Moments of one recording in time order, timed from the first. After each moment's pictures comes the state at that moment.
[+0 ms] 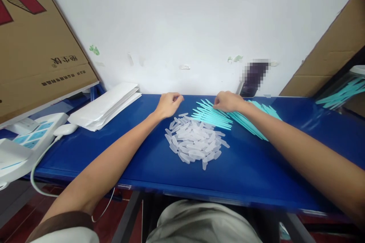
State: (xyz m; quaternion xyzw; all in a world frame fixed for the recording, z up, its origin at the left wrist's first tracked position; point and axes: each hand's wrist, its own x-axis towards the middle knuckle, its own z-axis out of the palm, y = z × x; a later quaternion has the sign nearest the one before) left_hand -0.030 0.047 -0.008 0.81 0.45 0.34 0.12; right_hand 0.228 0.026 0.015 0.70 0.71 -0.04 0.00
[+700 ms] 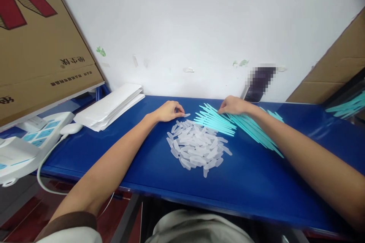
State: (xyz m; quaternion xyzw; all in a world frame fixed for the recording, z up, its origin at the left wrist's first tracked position) left_hand -0.059 0.063 -0.014 0.90 0.35 0.17 0.17; right_hand 0.252 0.044 0.009 0.67 0.73 -0.15 -0.04
